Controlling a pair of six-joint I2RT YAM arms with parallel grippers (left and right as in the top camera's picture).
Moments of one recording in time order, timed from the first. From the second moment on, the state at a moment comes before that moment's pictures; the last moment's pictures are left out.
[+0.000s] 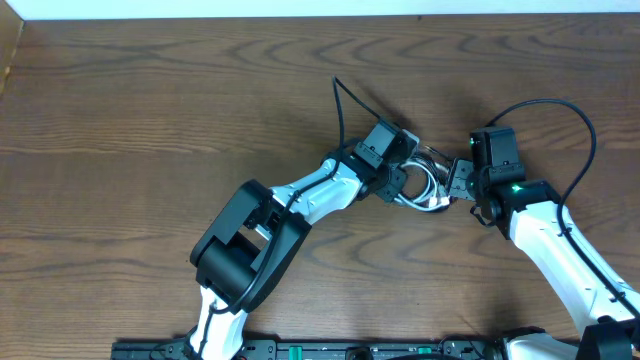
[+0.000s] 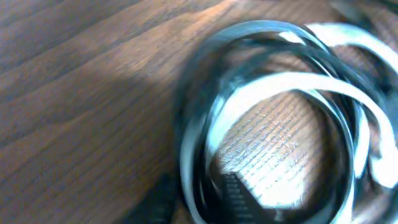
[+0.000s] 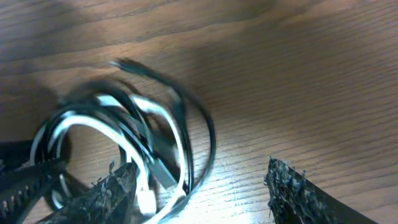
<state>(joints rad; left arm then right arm) -0.71 2.06 1.27 -0.24 0.14 -0.07 0.20 1.39 0.80 -0.45 0.16 0.43</state>
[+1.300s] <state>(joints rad) -0.51 1.74 1.27 -0.38 0.63 -0.25 0.20 1.39 0.80 -0.24 -0.31 0.12</state>
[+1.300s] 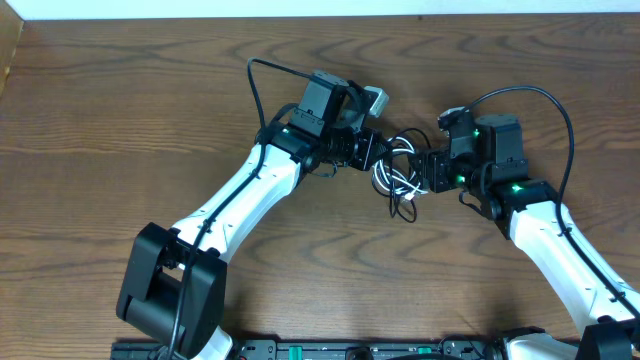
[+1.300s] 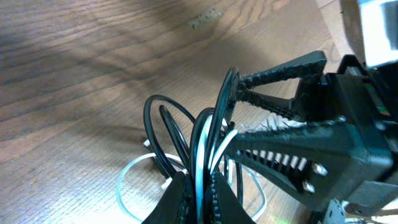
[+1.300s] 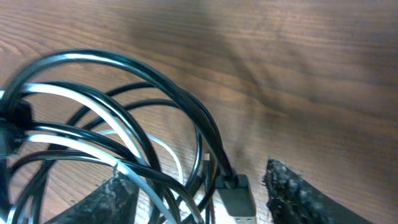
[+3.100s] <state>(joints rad) -0.38 1.78 1.27 -0.47 0.41 -0.25 0.20 1.39 0.80 -0.13 -0.55 0.44</state>
